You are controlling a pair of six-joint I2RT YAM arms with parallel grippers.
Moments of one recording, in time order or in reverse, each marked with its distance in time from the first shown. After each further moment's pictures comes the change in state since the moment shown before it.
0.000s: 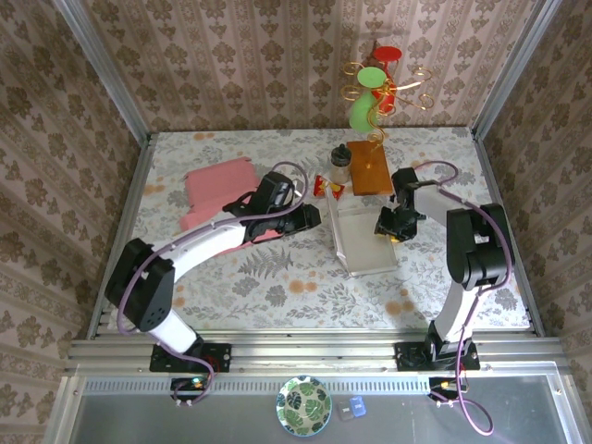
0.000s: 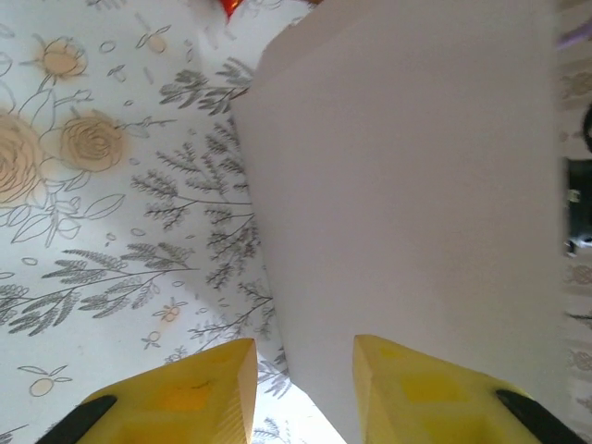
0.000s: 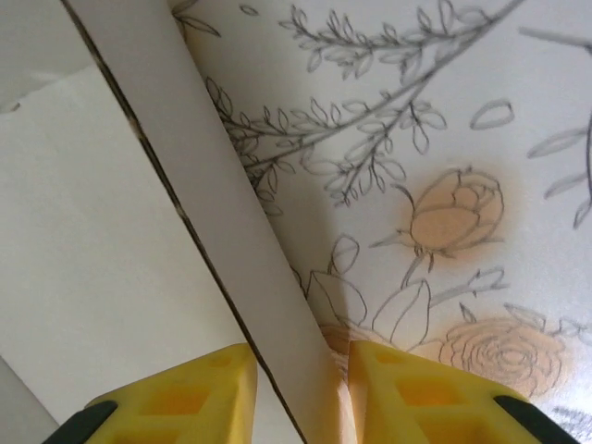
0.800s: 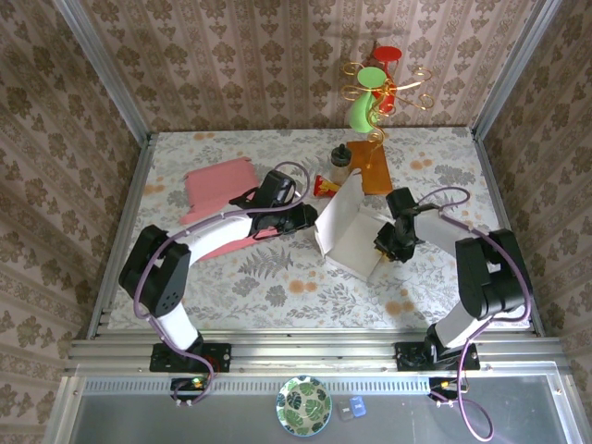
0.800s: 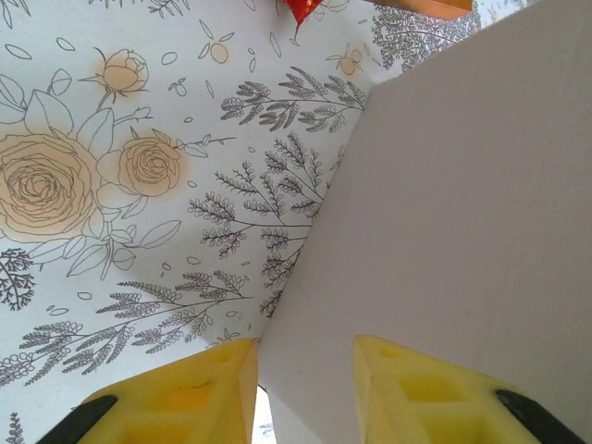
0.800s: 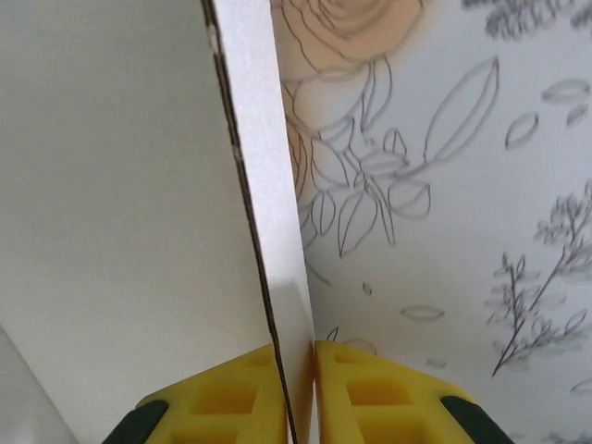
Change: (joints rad) left arm 0.043 0.096 0.040 -0.008 0.011 0.044; right arm 0.116 -0.233 -0.245 0.084 0.058 0.565
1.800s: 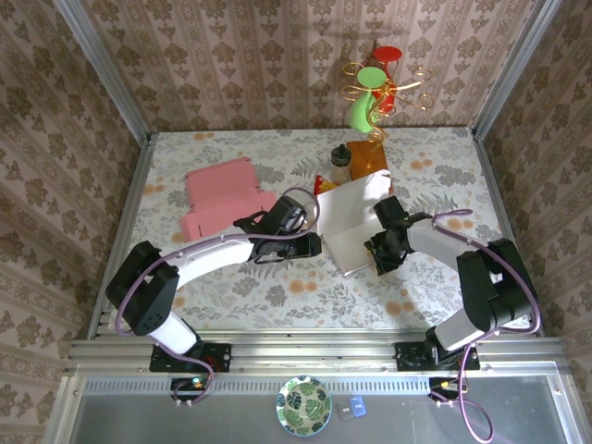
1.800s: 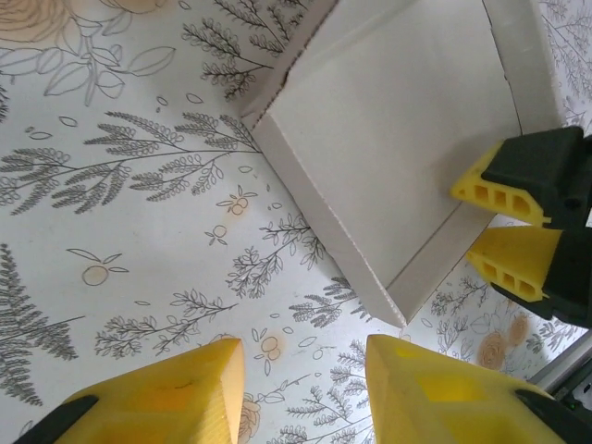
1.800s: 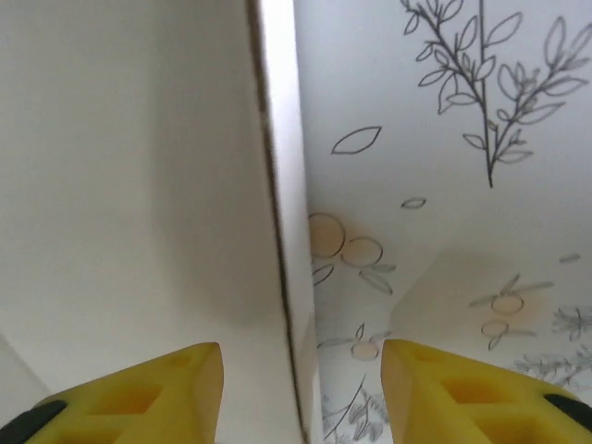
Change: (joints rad) left arm -0.164 -0.130 -0.145 -0.066 -0.129 0.015; right arm 0.091 -0.056 -0.040 -0.001 -0.013 0.484
